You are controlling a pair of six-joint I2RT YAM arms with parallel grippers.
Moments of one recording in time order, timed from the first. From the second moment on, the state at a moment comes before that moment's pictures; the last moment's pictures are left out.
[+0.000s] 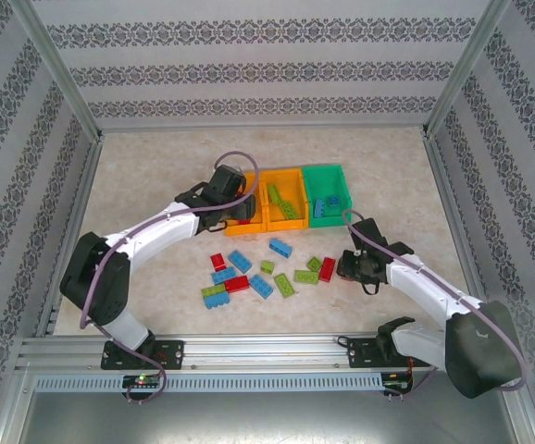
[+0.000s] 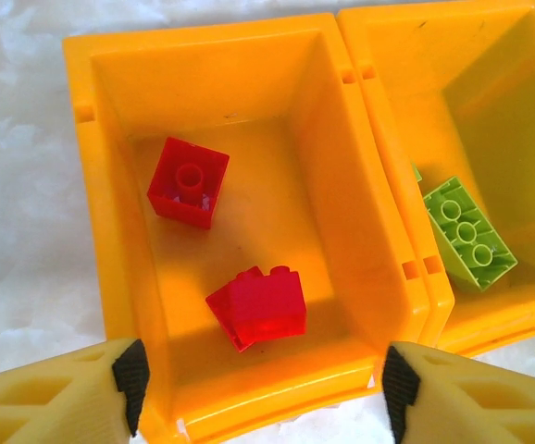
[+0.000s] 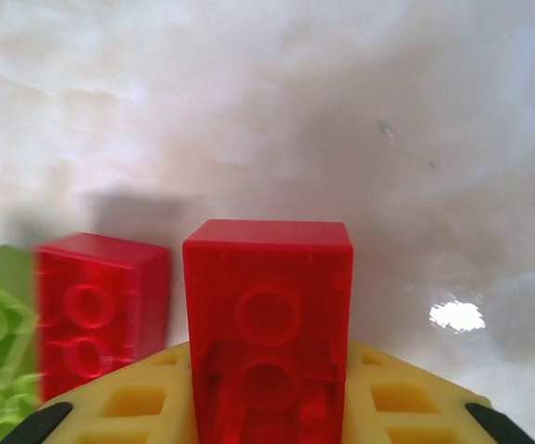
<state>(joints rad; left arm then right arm) -0.55 1.61 1.15 -0.41 -0.16 -0.47 0.34 1.12 0.55 -0.63 -0.04 0.61</state>
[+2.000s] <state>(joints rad) -0.55 1.49 0.77 -0.47 -0.07 -0.87 0.56 1.84 1.42 -0.38 -0.26 0.47</state>
